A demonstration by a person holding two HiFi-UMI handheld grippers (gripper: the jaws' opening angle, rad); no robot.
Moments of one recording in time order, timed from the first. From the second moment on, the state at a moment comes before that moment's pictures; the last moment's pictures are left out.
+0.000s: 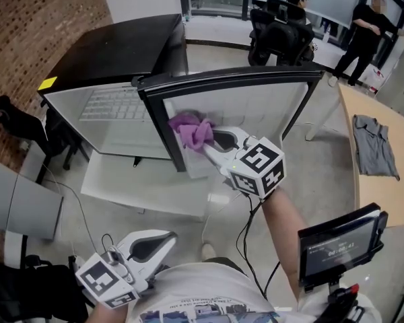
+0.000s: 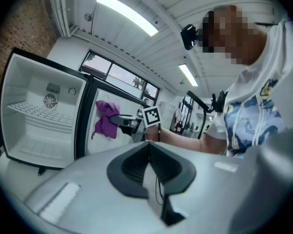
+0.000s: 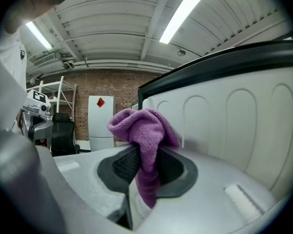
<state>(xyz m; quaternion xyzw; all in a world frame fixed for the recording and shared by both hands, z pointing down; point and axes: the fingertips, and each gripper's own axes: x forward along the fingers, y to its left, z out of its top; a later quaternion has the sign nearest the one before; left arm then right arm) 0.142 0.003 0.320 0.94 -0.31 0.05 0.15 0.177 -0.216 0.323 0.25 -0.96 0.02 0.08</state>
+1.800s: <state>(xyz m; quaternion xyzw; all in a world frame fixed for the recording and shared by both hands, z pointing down) 0.198 -0.005 0.327 0.96 -0.22 0.07 0.15 0.407 -0.247 0.331 0.50 -0.86 0.03 0.08</state>
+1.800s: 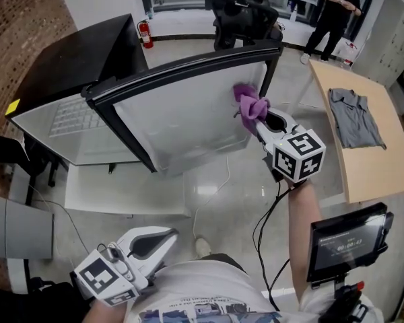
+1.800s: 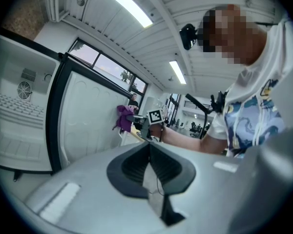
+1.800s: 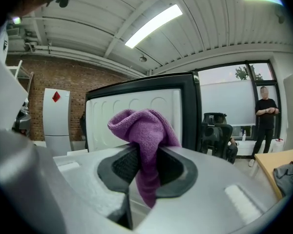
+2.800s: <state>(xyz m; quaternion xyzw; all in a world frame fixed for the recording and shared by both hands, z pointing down) 0.133 0.001 0.325 0.95 -0.28 0.06 0.16 0.177 -0.208 0.392 0.26 -0.96 0.04 0.10</state>
